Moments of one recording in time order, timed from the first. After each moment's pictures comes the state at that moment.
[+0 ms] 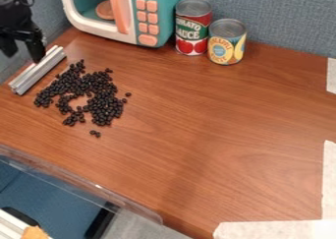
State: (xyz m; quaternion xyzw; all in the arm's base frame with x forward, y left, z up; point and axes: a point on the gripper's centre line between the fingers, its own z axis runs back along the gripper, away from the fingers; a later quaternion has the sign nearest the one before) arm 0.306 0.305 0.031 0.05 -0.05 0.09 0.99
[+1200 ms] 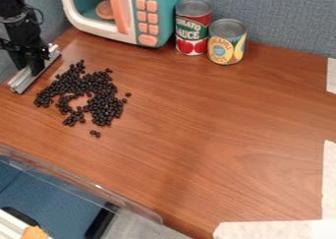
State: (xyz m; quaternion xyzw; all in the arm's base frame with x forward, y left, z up) arm 0.309 0.301 0.005 0.05 -0.04 0.08 0.99
